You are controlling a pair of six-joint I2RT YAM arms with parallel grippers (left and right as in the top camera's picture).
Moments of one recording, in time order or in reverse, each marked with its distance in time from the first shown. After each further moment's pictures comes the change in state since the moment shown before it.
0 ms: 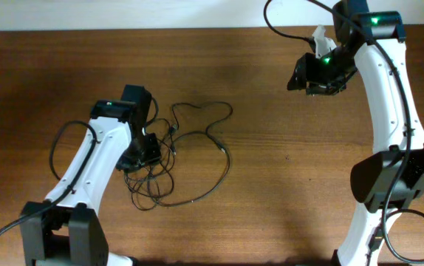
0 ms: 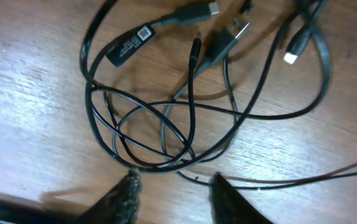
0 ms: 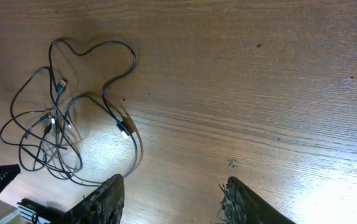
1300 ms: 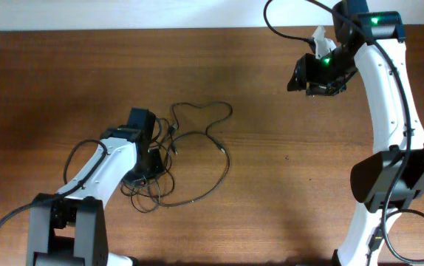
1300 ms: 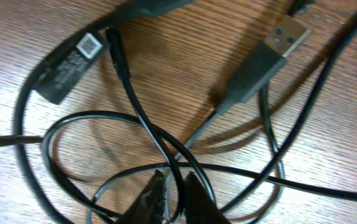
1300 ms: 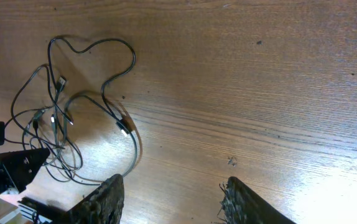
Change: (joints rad) left arm 0.000 -0.004 -0.290 0.359 -0.047 0.041; right arm 0.000 0.000 0.000 -0.008 0.000 0.000
